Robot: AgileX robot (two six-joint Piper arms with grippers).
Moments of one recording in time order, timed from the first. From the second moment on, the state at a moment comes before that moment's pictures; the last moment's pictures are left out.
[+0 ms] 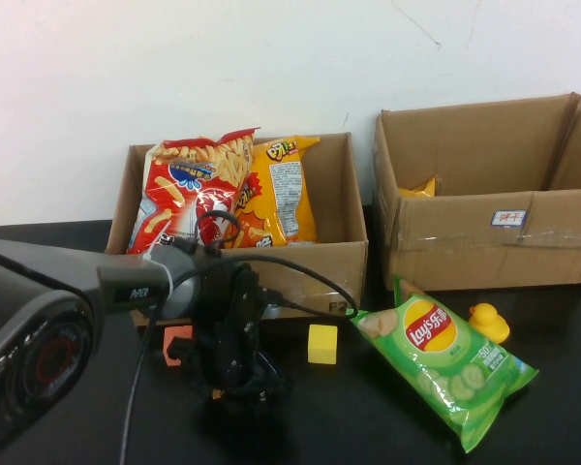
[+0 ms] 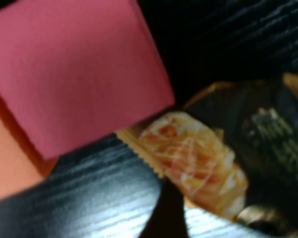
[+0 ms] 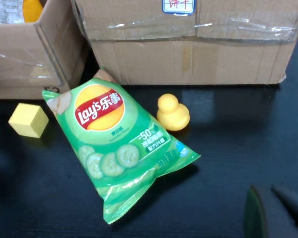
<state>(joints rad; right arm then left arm) 0.03 0.60 -0.26 0.41 0.33 -0.37 -0.48 2.22 -1.34 0.02 0.70 -0.16</state>
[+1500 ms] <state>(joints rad) 0.03 0.60 -0.26 0.43 0.29 -0.37 -0.60 2.28 -1.52 0.23 0.77 0.03</state>
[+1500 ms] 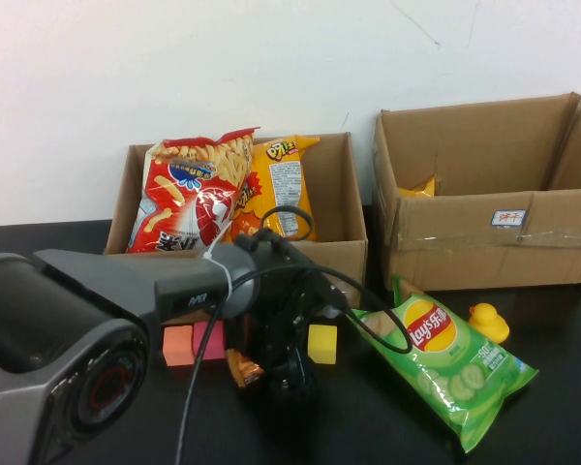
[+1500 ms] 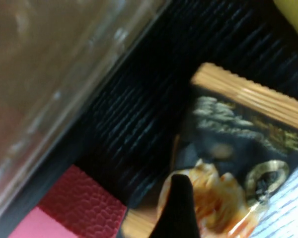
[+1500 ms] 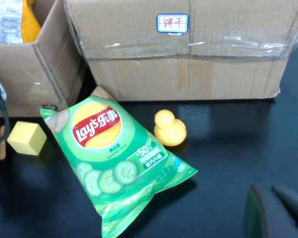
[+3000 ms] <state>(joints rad) 0.03 0.60 -0.26 0.43 0.27 -0.37 -0.60 2.20 -1.96 -0.13 1.25 0.20</state>
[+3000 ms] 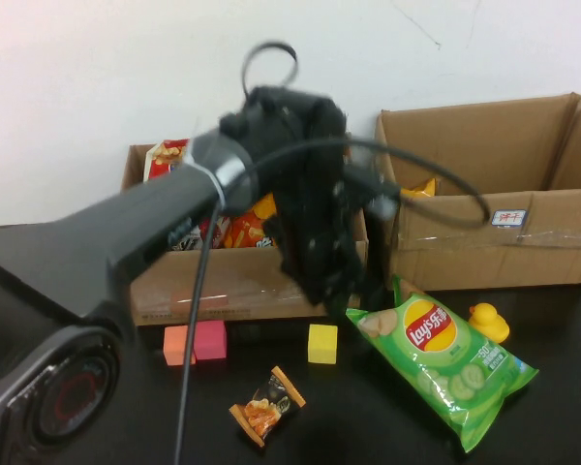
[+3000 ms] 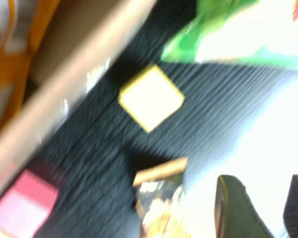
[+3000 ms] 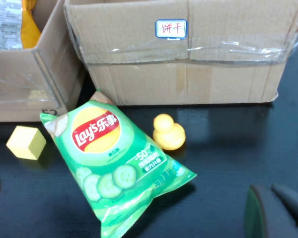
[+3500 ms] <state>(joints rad) 0.03 0.60 -0.26 0.43 0.27 -0.37 -0.64 2.21 -1.56 0.09 1.05 0.11</state>
